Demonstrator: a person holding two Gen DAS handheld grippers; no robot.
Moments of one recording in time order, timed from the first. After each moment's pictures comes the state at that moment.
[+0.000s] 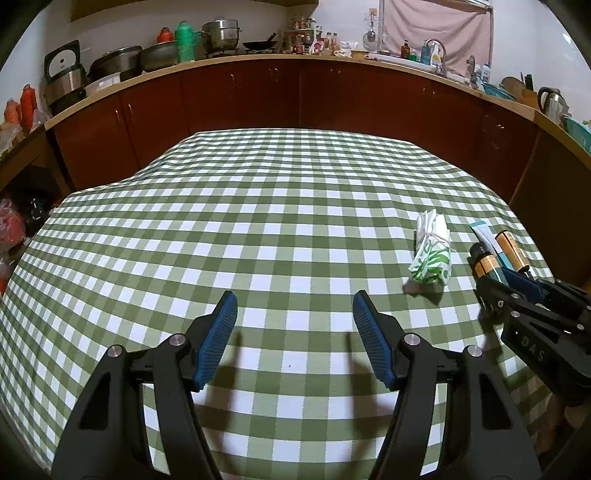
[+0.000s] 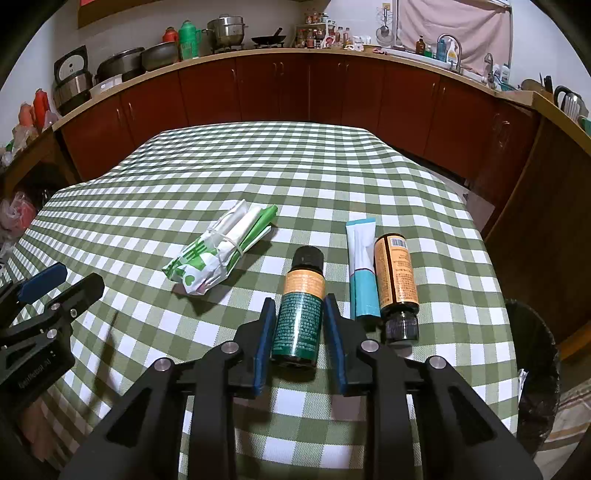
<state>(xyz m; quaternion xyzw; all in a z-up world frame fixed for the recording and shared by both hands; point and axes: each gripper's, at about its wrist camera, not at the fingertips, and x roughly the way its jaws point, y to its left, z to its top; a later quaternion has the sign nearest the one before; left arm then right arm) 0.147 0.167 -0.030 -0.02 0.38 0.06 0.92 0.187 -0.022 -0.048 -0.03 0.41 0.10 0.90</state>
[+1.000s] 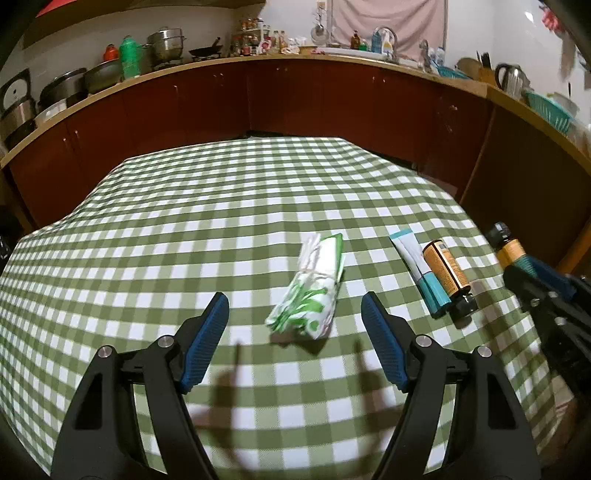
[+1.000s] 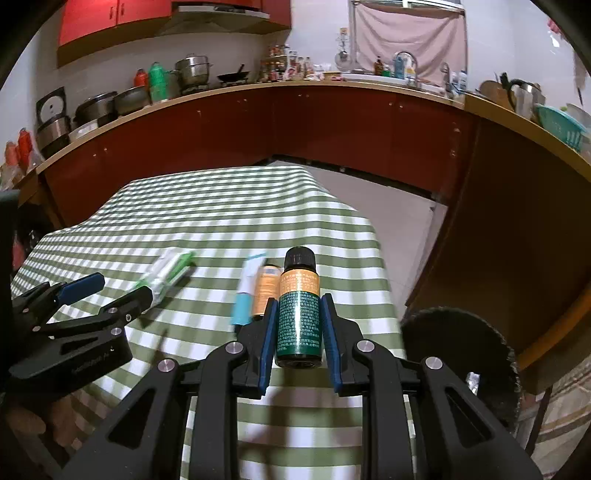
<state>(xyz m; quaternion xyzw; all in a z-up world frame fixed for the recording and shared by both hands) 0.208 0.066 -0.026 0.02 0.39 -0.03 0.92 0.168 -0.107 -0.017 0.01 0.36 0.05 0.93</state>
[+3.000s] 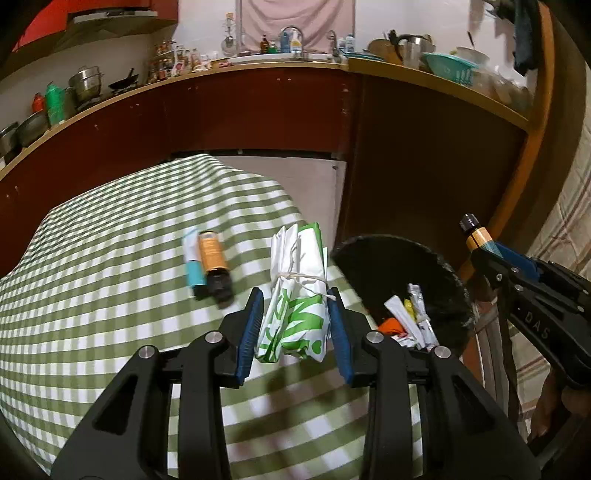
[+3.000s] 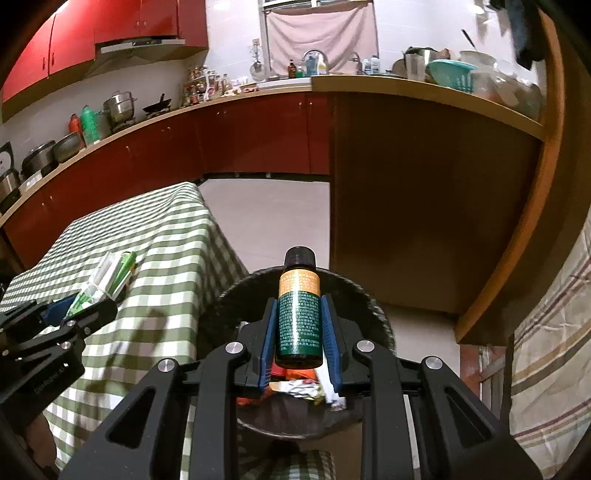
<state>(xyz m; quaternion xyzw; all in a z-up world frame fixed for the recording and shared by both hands) 0.134 -0.102 -0.006 0.07 0.37 -0.16 0.91 0.085 -0.258 -0.019 0.07 0.34 -0.07 0.94</state>
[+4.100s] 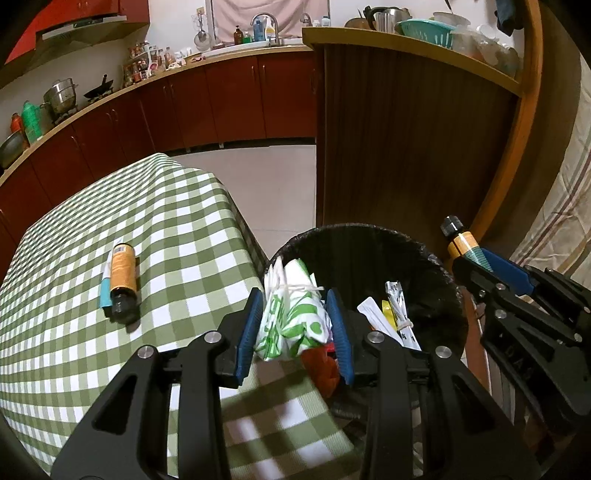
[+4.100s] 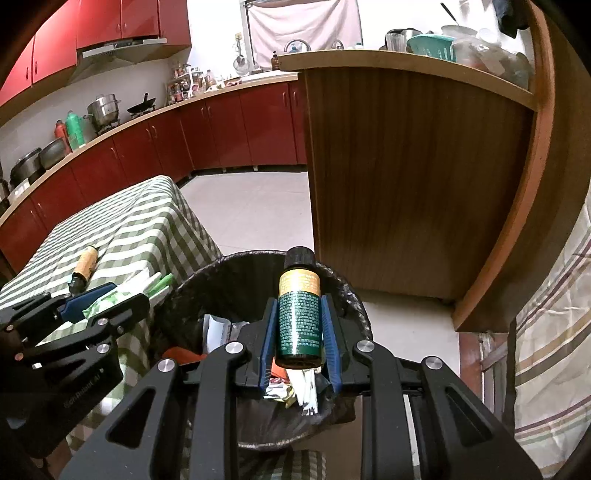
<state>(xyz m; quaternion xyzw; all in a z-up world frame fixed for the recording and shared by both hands) 0.159 -0.178 -0.040 0.10 0.39 -0.17 0.90 0.099 -0.294 -0.052 0.09 0.35 -0.08 0.93</state>
